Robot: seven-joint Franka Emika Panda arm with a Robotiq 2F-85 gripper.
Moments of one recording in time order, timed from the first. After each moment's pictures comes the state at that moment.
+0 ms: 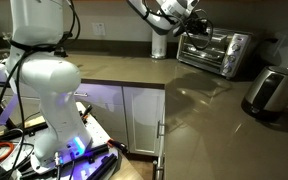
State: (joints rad) arm 0.38 0.32 -0.59 -1.79 -0.90 2.87 0.62
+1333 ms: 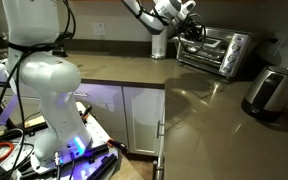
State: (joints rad) arm 0.39 0.23 -0.54 -1.90 -0.86 2.72 0.57
